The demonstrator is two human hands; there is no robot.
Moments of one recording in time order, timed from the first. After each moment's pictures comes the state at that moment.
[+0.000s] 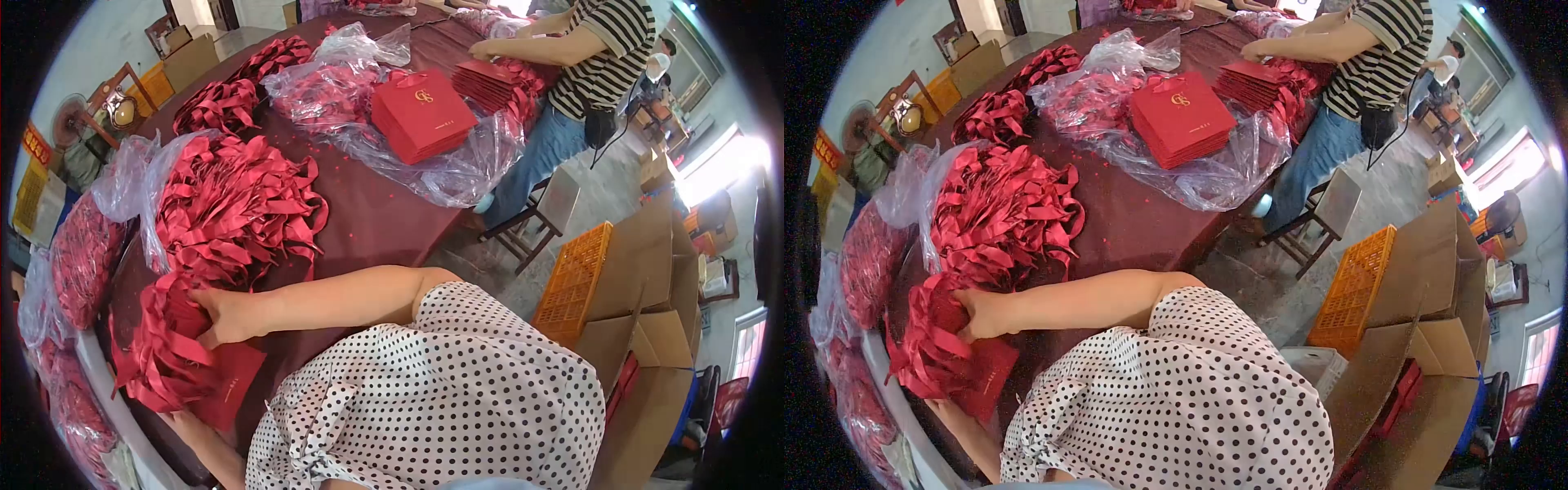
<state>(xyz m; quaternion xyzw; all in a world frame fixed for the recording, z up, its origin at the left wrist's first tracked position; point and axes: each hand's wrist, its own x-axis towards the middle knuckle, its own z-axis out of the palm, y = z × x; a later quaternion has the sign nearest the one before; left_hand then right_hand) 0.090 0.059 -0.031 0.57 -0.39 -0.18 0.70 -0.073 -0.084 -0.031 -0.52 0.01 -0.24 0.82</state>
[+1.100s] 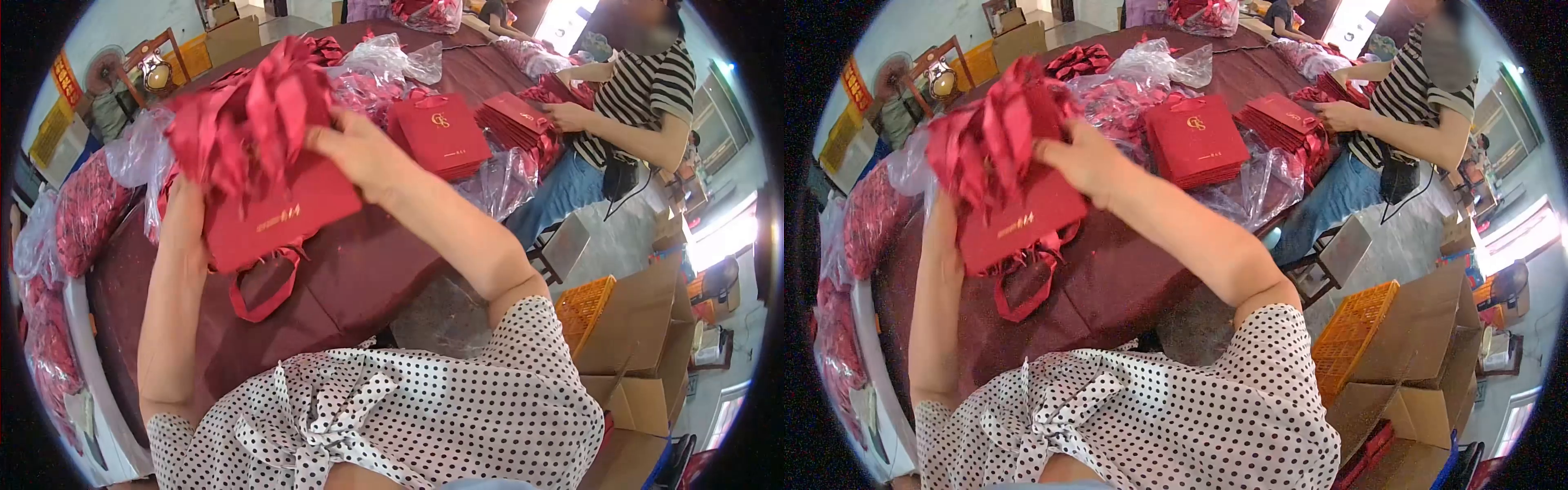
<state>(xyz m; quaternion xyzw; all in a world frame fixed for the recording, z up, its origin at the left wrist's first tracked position) -0.058 -0.129 0.062 0.56 -0.29 -0.45 0.63 -0.250 -0.200 0.059 -0.55 0.21 -0.41 0.69</state>
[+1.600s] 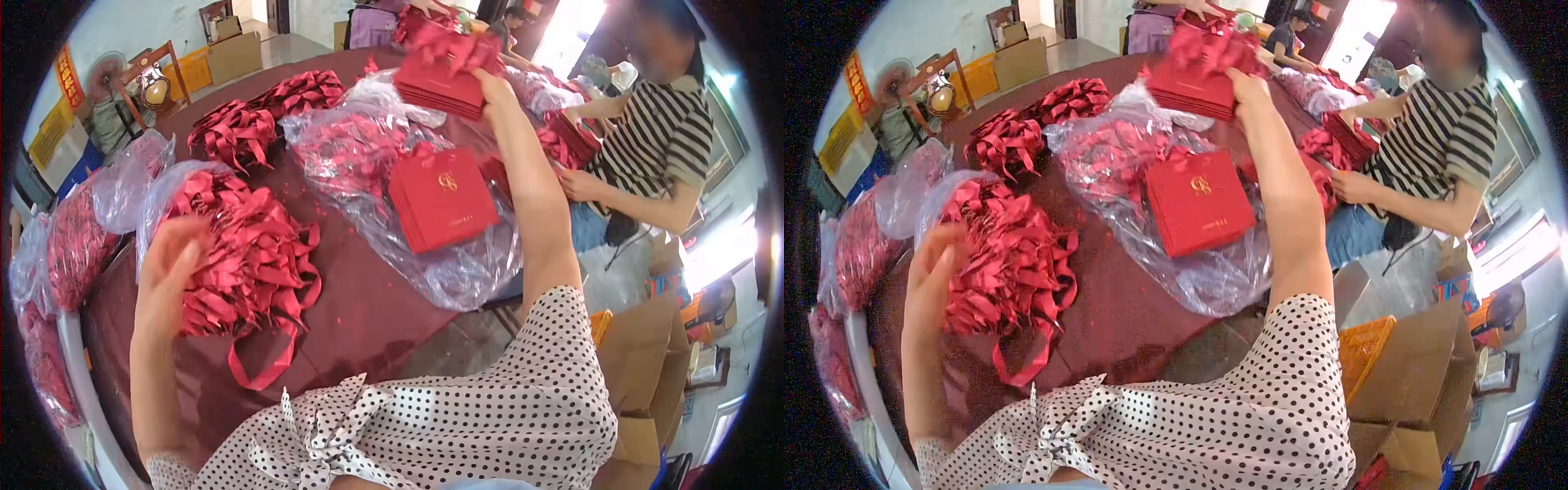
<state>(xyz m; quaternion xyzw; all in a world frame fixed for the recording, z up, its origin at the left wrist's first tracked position) -0.019 -0.141 0.060 0.53 -0.57 -0.34 0.52 -0.423 -0.492 0.076 -0.40 0.42 -0.63 0.52</state>
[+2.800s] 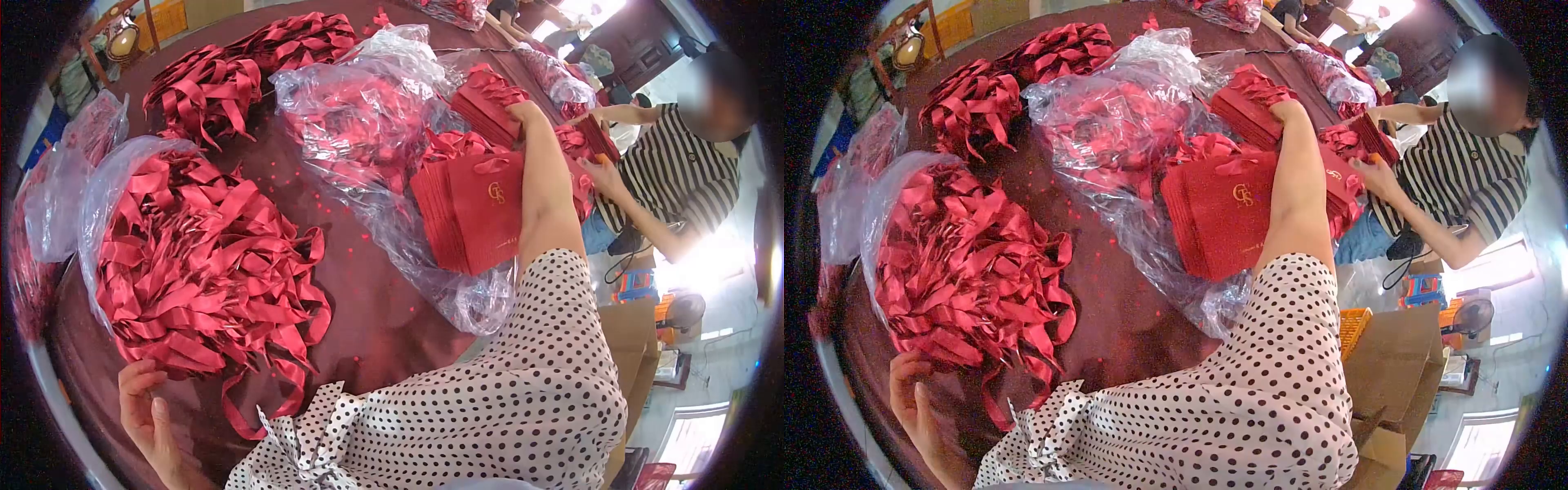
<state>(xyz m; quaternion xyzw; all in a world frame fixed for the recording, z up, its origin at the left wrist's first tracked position) 0.028 -0.072 -0.012 0.68 -0.50 -0.22 0.50 -0.544 -0.633 -0.056 -0.57 0.81 -0.07 0.12</state>
